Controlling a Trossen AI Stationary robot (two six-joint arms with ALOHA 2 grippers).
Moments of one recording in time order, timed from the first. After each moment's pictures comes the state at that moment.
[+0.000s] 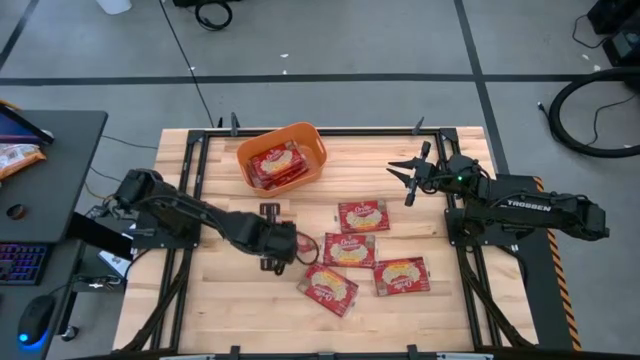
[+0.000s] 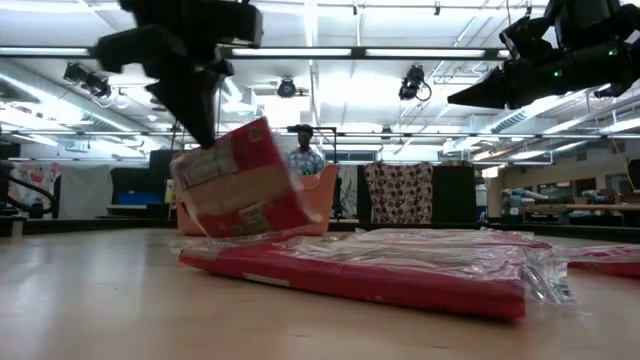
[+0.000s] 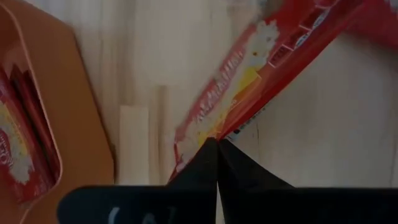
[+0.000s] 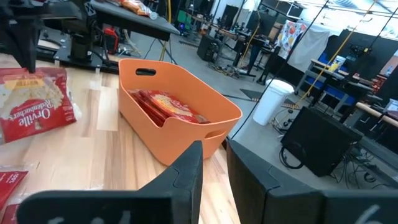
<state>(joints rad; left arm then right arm) -0.32 1.65 1.21 -0.91 -0.42 -0.27 -0.42 0.58 0.24 0.26 -0.02 -0.35</state>
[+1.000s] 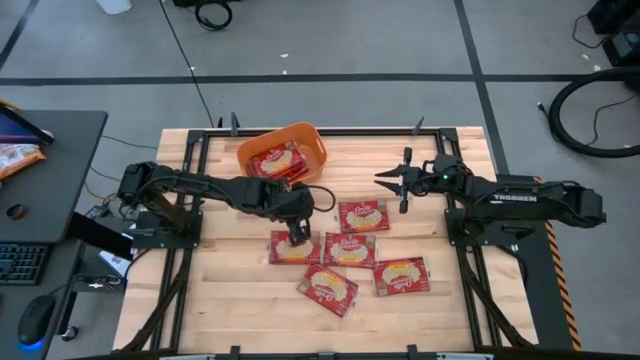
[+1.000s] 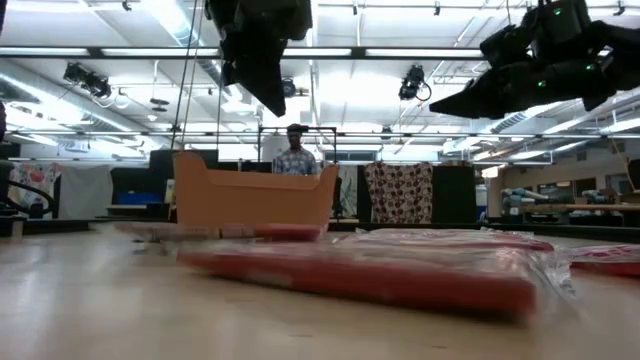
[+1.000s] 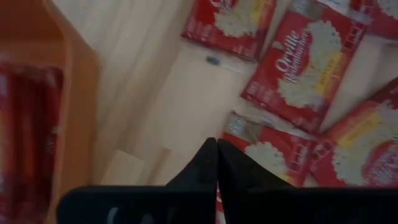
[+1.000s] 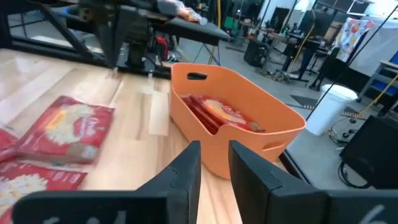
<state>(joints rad) -0.09 1.64 1.36 -0.81 -0.24 -0.43 -0.41 0.83 0.24 0.47 -0.23 -0.31</state>
